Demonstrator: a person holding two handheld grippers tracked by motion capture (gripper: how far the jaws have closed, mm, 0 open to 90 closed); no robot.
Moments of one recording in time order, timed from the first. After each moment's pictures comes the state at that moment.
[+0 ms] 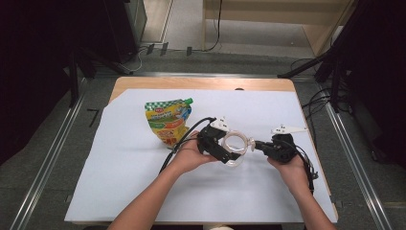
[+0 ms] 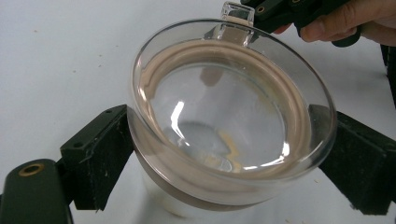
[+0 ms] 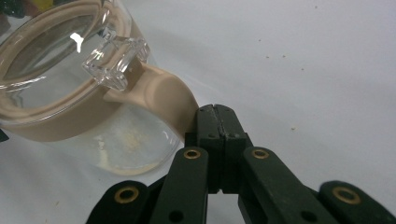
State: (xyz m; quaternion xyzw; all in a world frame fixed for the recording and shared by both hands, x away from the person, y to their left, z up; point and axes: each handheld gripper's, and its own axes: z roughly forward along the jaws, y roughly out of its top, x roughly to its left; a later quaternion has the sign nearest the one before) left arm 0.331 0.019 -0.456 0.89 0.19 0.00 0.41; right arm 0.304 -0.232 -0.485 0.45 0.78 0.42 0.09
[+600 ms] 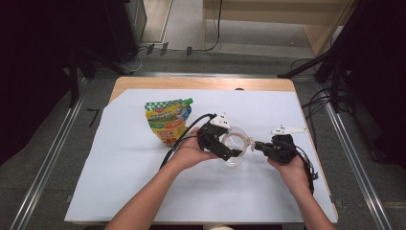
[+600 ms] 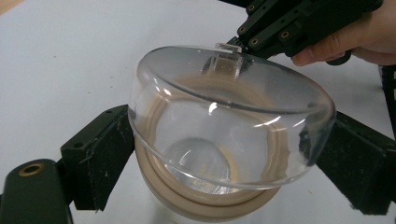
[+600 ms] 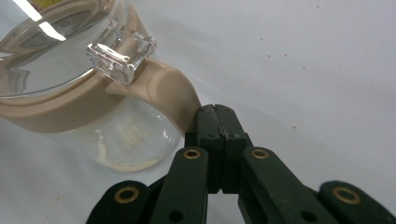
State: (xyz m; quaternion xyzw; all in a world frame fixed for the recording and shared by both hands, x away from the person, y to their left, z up) left arm 0.329 0.017 -0.436 0.89 0.18 0.02 0.41; right arm 0.303 -0.232 -0.485 0.45 0.79 0.42 0.09
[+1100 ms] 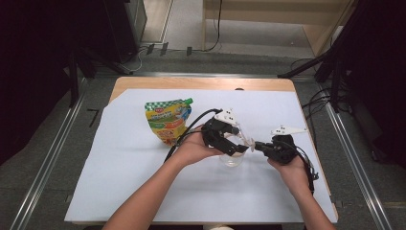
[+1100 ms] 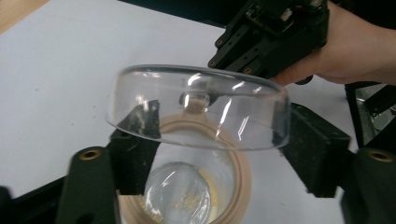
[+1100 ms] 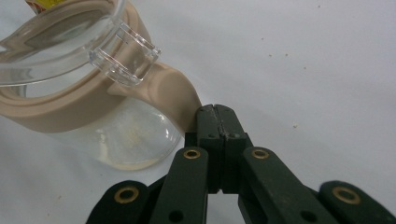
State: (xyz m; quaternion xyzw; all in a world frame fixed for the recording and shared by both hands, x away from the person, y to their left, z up) left arm 0.327 0.005 -0.410 0.89 0.14 0.00 0.43; right arm 0.302 -0.233 -0.484 0.45 0.79 0.42 0.09
